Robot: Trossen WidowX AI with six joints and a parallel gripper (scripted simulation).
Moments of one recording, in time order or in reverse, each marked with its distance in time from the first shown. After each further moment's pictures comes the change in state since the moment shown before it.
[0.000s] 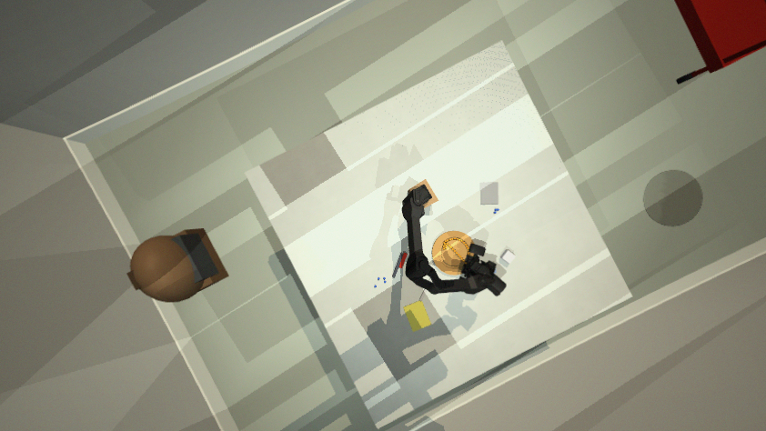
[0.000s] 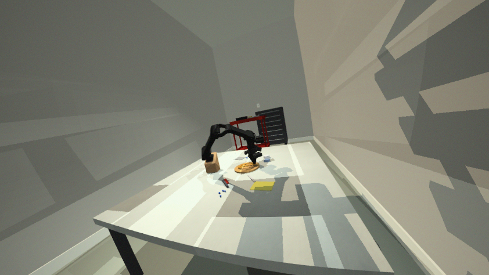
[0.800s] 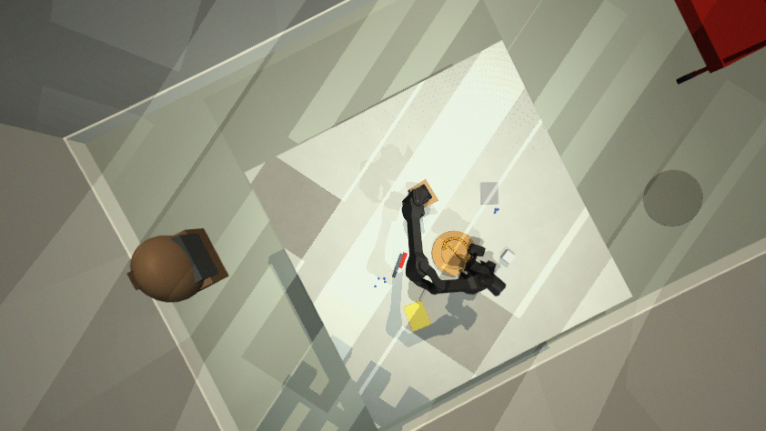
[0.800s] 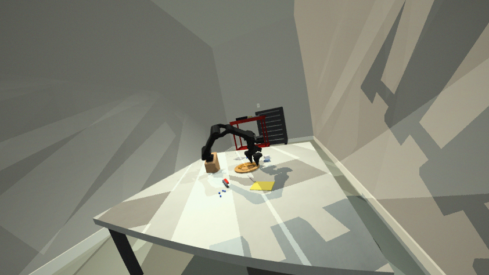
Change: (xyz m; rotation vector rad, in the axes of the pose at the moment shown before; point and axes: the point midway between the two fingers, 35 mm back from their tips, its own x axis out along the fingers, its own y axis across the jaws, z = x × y) arm 0.002 -0.001 0.000 -0.004 0.003 0.001
